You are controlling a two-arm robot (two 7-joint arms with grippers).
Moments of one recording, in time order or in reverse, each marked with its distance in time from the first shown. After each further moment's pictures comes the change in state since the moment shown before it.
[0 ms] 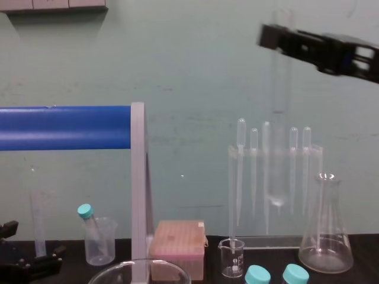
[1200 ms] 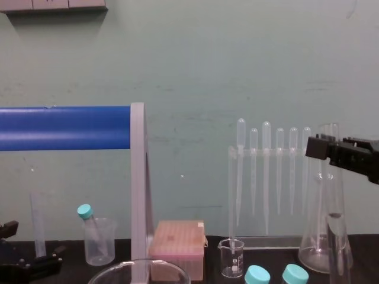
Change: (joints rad) left arm 0.000 0.000 0.000 0.000 0.000 0.000 0.000; right arm -0.195 0.037 0.080 -0.008 -0.029 0.085 -0.039
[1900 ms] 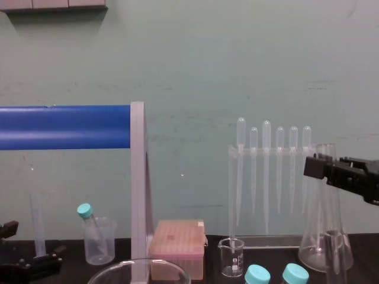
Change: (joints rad) left arm 0.000 0.000 0.000 0.000 0.000 0.000 0.000; right arm 0.020 -0.027 -0.018 0.073 -0.003 -0.011 0.024
